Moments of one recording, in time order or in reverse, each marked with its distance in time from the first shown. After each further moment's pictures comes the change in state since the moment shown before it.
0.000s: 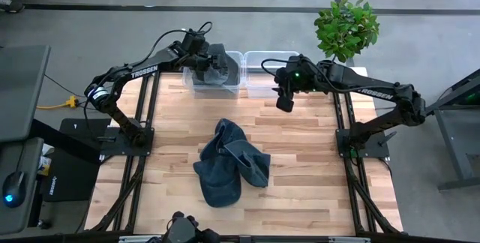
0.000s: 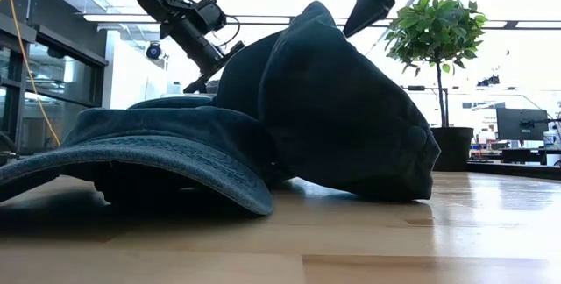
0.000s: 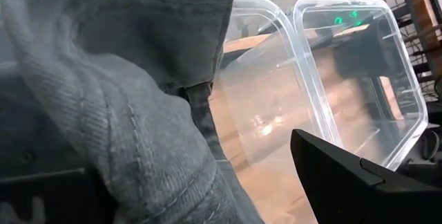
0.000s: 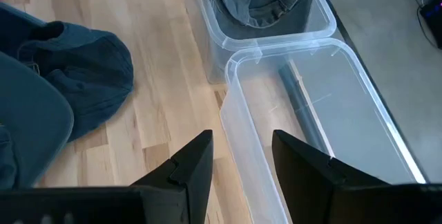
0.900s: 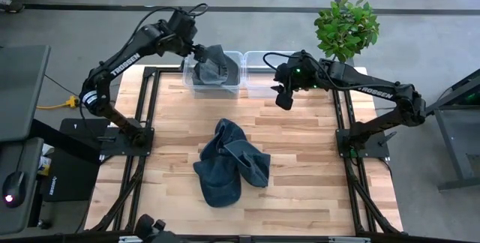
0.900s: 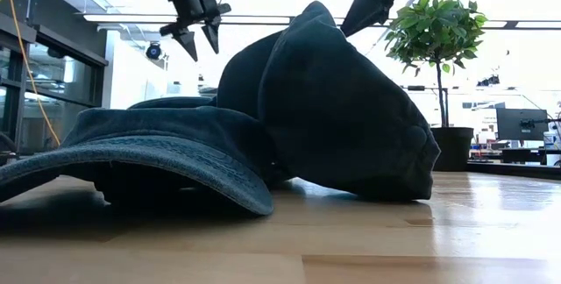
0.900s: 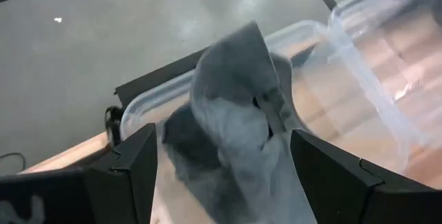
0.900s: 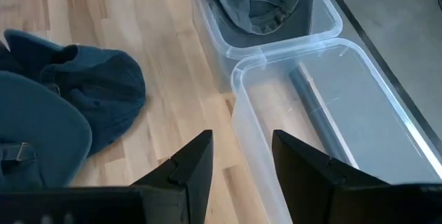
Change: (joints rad) left arm -0.001 -0.063 0.451 -0.701 -0.332 0.374; right arm -0.039 -0.001 0.001 0.024 -0.082 0.057
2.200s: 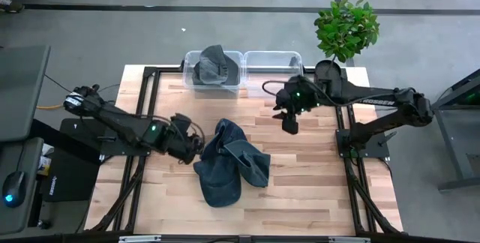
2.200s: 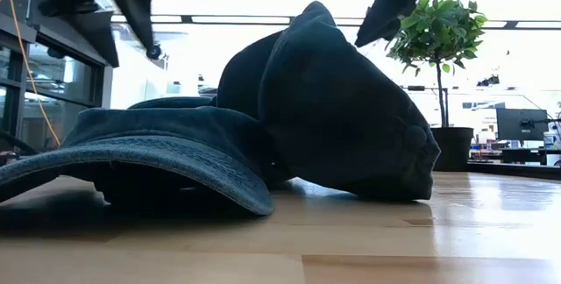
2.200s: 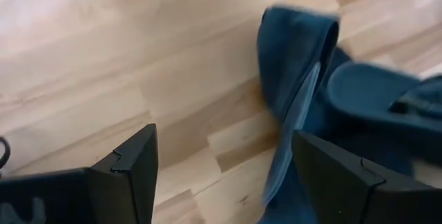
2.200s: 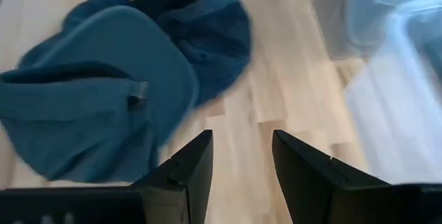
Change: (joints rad) left arm -1.186 -0.218 -0.553 -0.135 -0.431 -1.249; right arm 0.163 -0.071 -0.206 0.053 -0.176 0.096
